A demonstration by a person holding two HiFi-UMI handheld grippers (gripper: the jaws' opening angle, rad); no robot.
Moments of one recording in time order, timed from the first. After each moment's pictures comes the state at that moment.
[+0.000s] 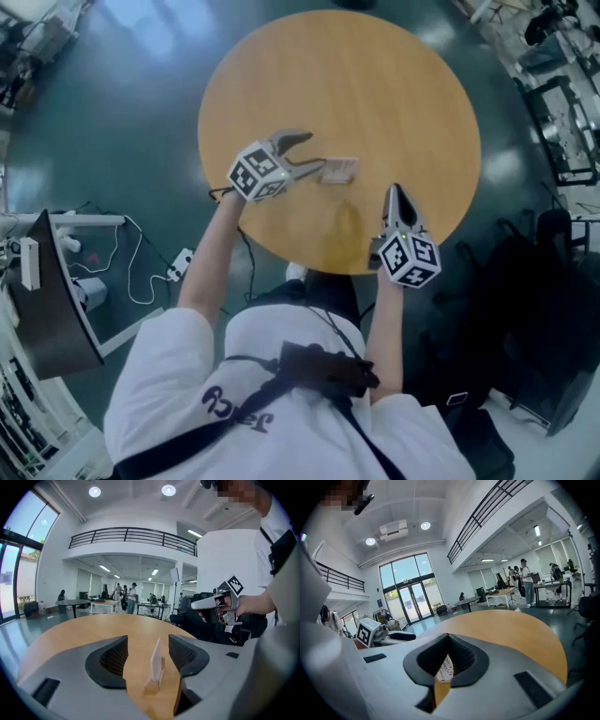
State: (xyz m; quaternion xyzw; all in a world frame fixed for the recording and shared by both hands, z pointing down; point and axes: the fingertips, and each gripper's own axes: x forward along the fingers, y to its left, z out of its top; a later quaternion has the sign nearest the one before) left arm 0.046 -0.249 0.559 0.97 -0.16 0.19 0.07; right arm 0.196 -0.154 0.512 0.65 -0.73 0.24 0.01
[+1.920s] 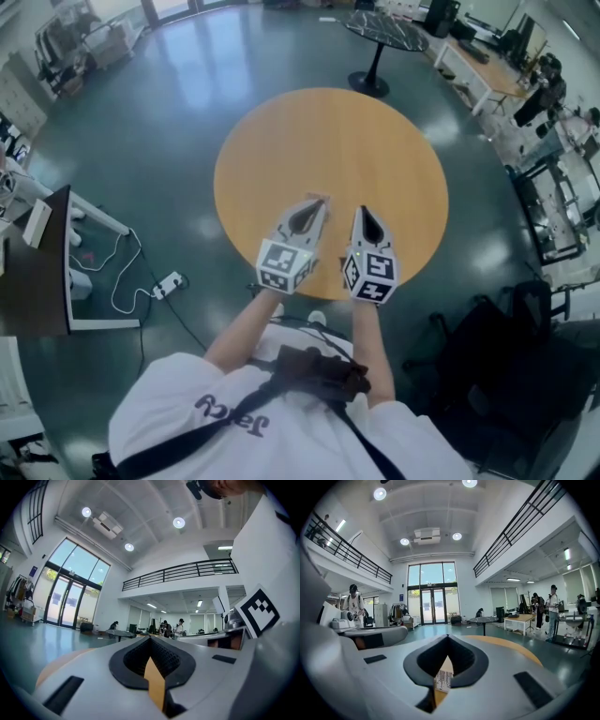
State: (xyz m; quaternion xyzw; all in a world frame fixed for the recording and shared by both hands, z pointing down) left arm 0.084 -0.138 0.413 0.87 -0.49 -0.03 0.04; right arm 0.175 -0.143 0.412 0.58 -0.81 0.07 0.04
